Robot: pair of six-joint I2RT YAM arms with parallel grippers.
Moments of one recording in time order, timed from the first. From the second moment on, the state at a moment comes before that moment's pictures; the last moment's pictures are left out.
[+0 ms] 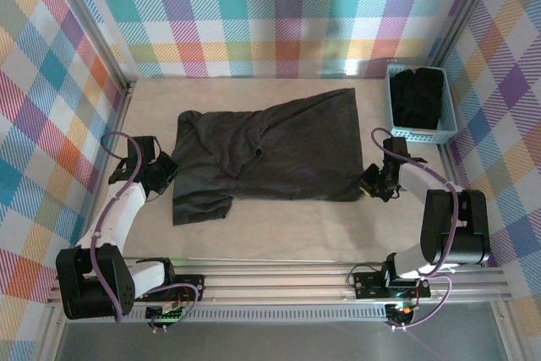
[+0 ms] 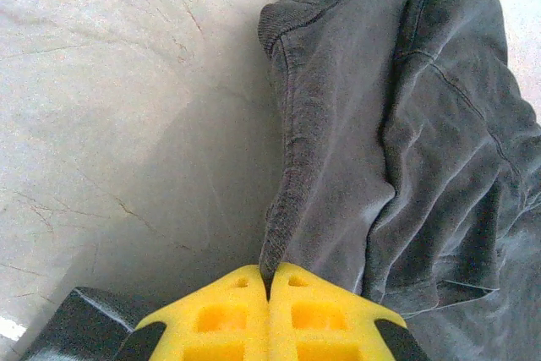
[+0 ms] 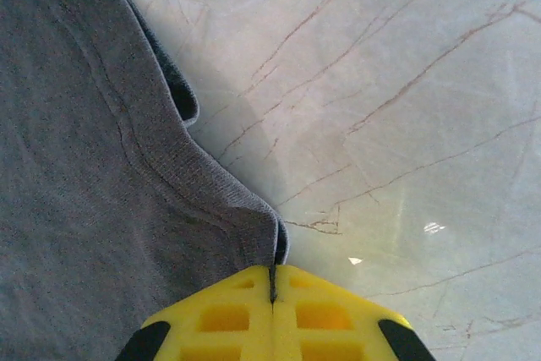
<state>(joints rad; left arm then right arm) 0.09 1.17 0.76 -0.53 0.11 -0.84 -0.01 1.48 0.75 -0.55 -0.25 0.72</state>
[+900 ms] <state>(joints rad) 0.09 1.19 0.77 -0.56 0.09 -0.81 -0.01 1.56 0.94 -0.65 -0.16 0.70</state>
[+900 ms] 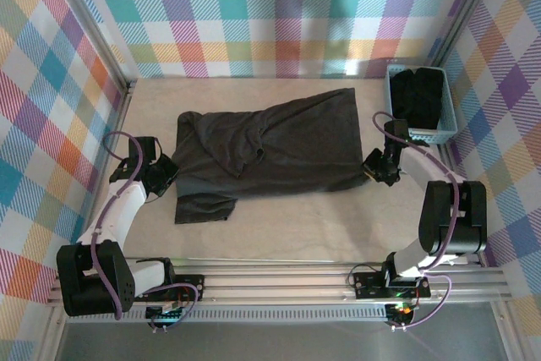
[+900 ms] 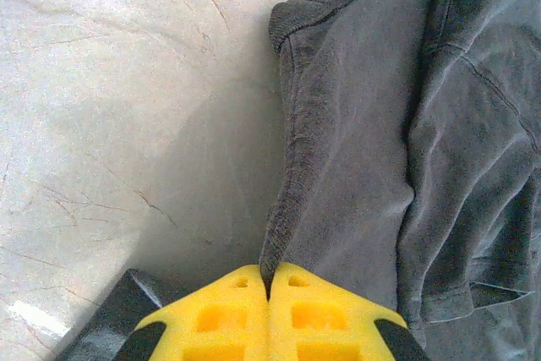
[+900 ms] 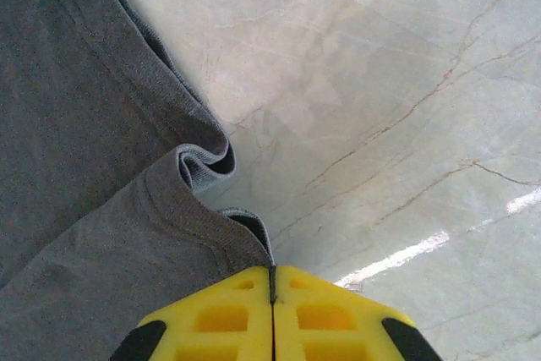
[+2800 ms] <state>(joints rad) 0.09 1.20 0.77 -0.56 0.10 -0.81 -0.04 1.67 0.99 -0.56 -0.30 0.52</state>
